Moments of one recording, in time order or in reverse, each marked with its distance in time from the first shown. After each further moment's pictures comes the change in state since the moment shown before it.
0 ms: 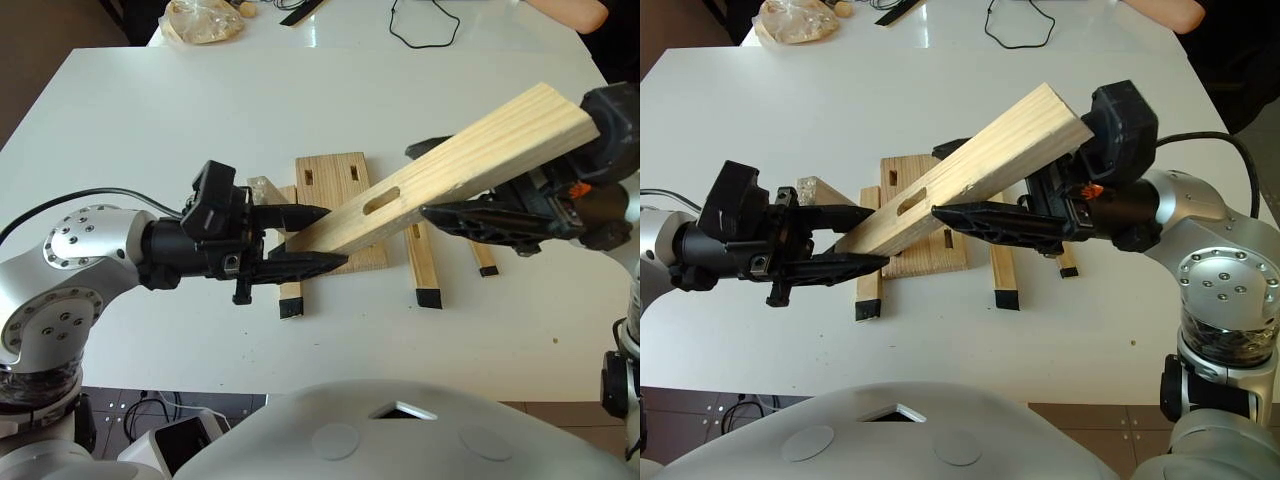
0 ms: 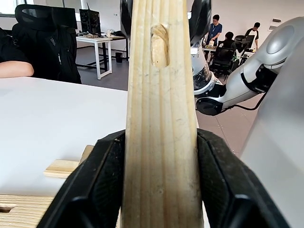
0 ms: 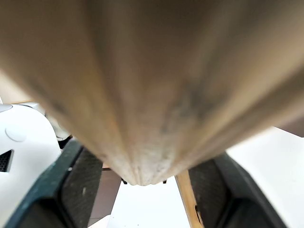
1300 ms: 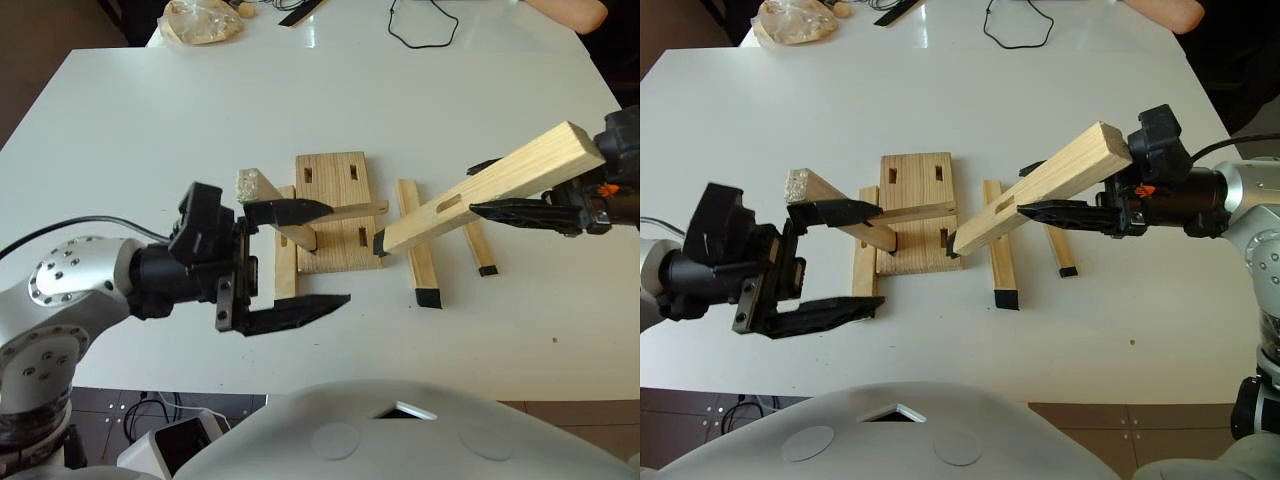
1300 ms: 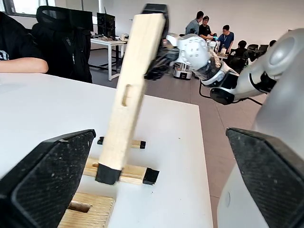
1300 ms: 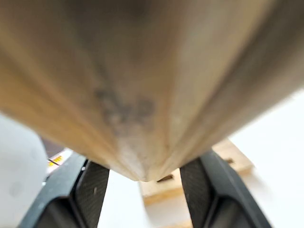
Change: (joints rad) left arm 0.201 0.010 0.108 -0.127 -0.026 -0.028 0.061; right arm 0.099 -0.277 -0.065 0.258 -0.435 -0.129 0.373
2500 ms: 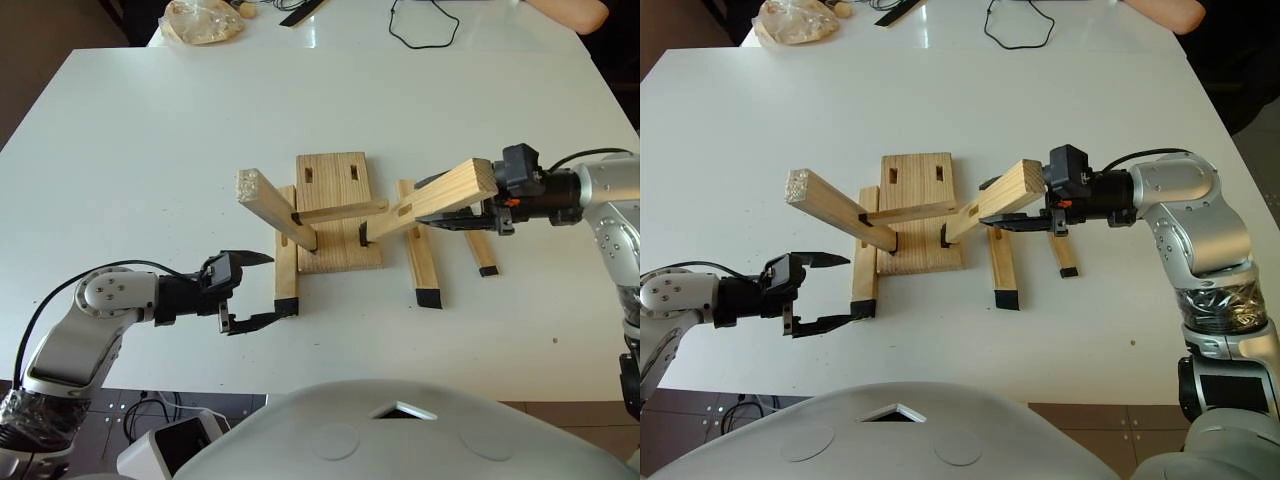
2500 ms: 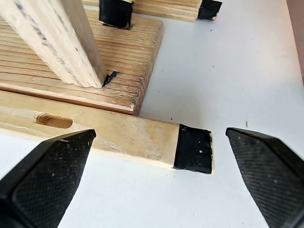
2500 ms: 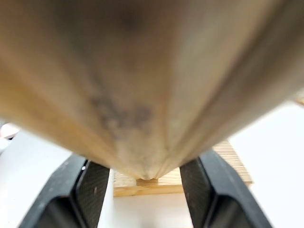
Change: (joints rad) left arm 0.179 0.026 -0.296 0.475 0.843 -0.464 -0.290; right arm -0.139 0.169 0.311 0.141 -0.374 -0.325 0.115
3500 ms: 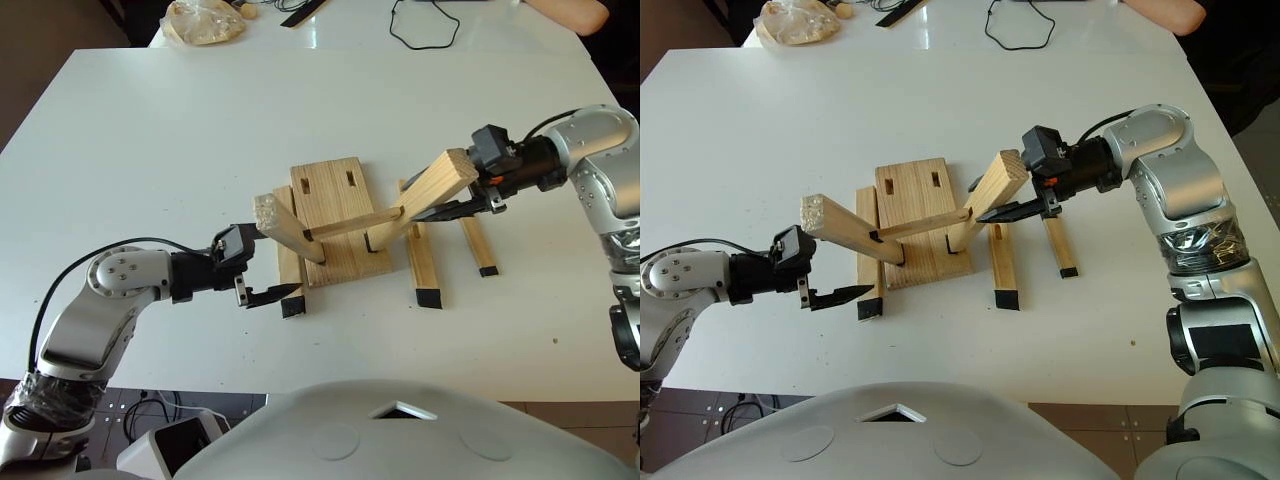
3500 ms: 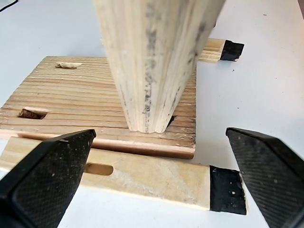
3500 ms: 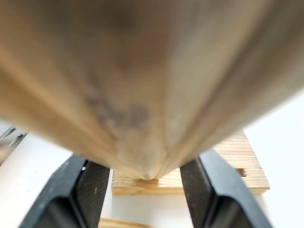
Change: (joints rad) left arm -0.130 -0.060 -0.031 -0.077 -0.030 0.103 0.098; right arm -0.294 0.027 0.221 0.262 -0.062 -0.020 0.194
